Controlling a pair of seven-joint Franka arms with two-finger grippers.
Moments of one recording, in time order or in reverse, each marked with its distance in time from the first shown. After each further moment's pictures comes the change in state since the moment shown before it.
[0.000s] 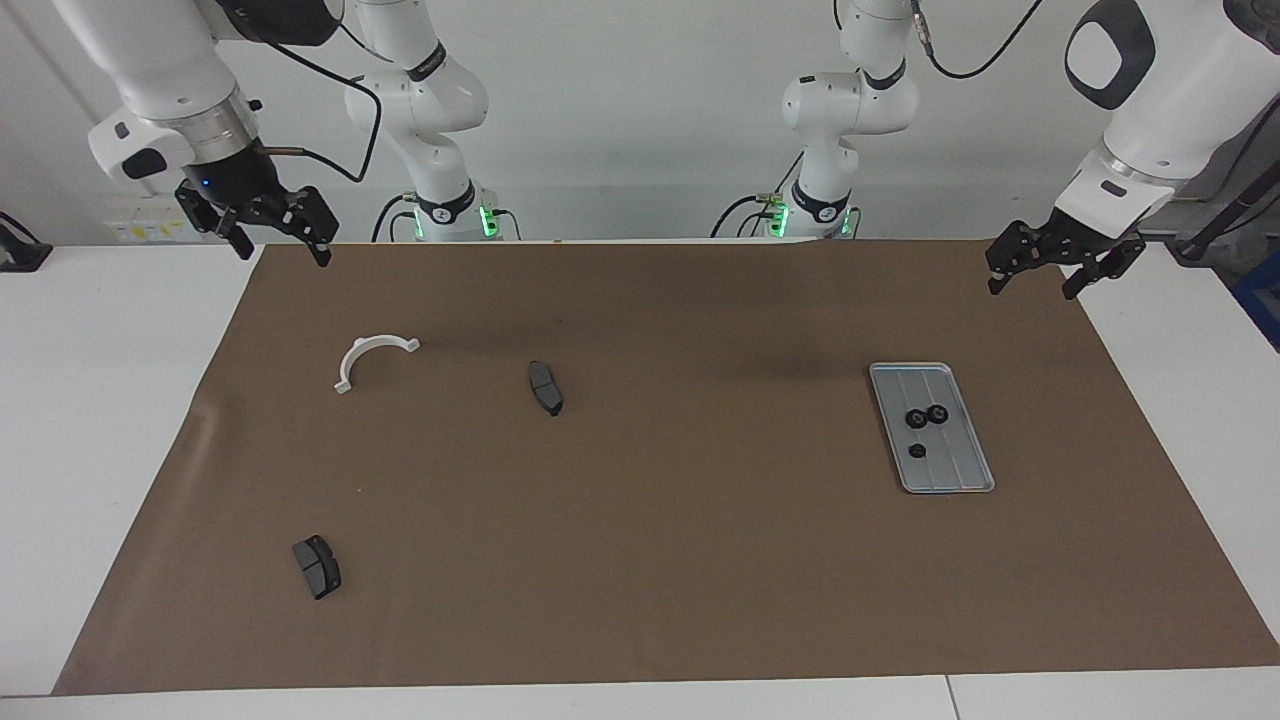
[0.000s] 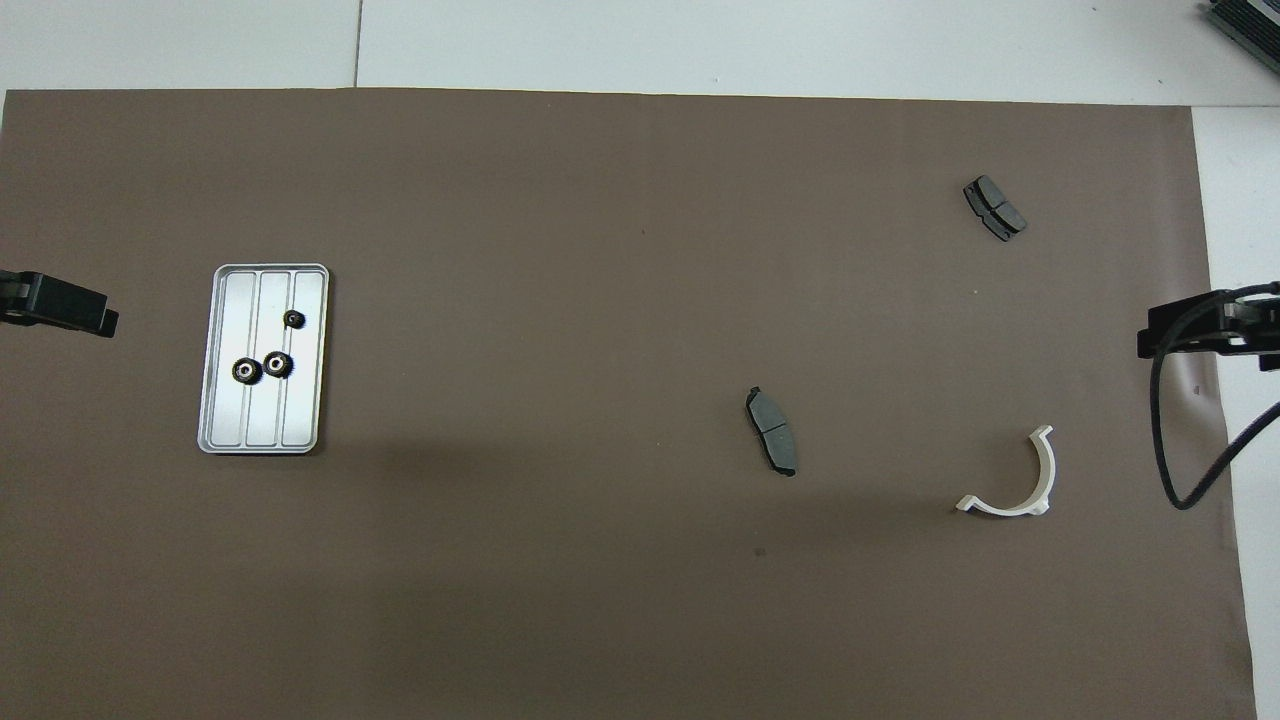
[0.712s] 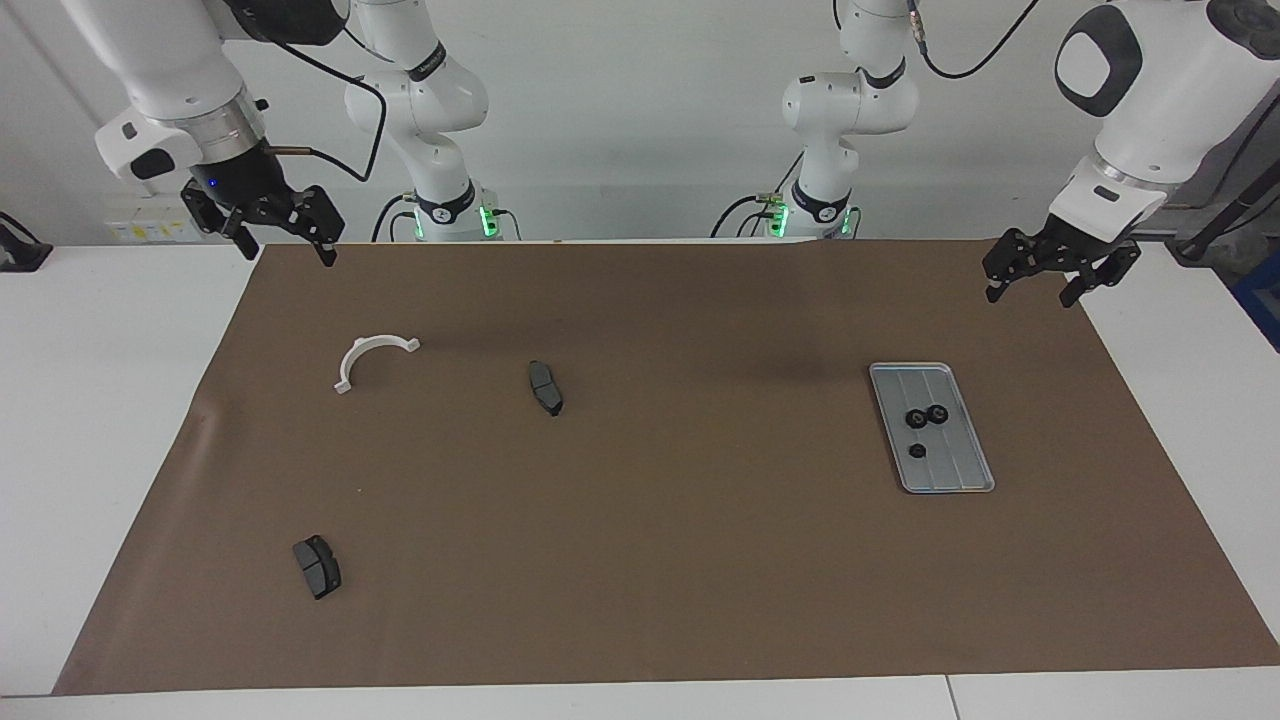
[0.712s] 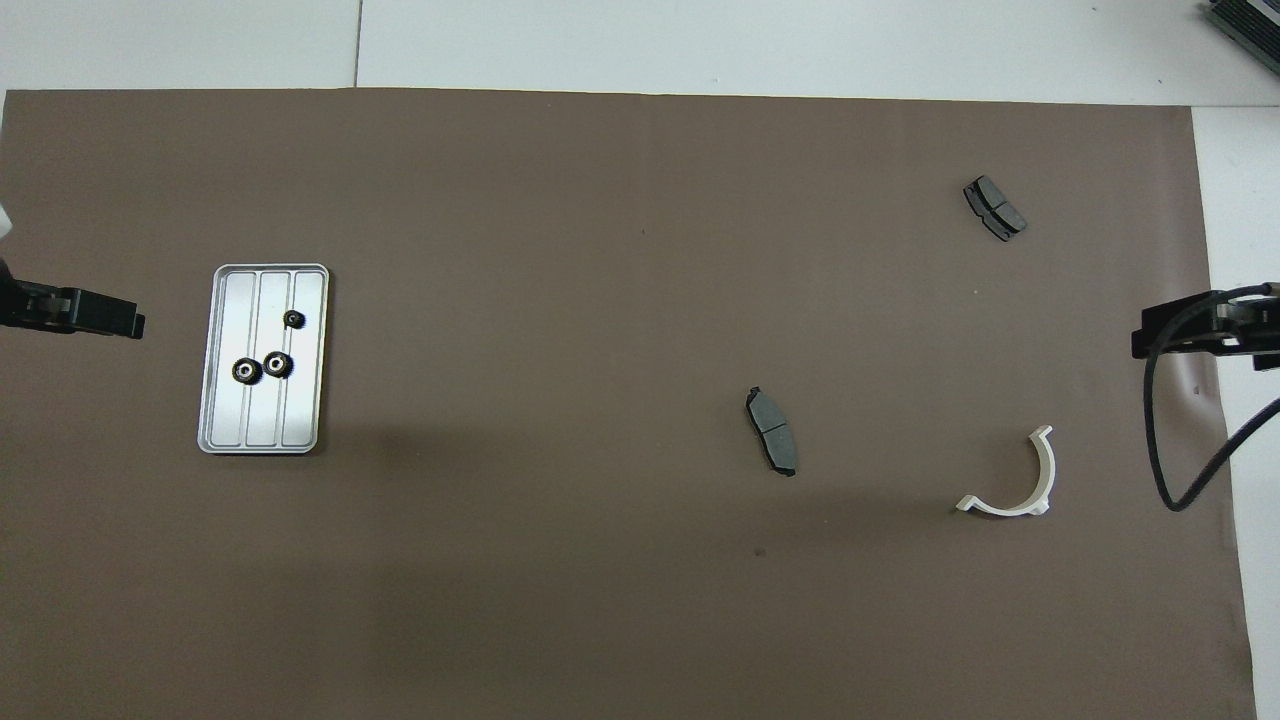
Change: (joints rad) left arm 0.011 -0.044 0.008 -0.238 0.000 0.251 -0.001; right arm 0.005 0.000 0.001 0.000 0.000 0.000 0.000
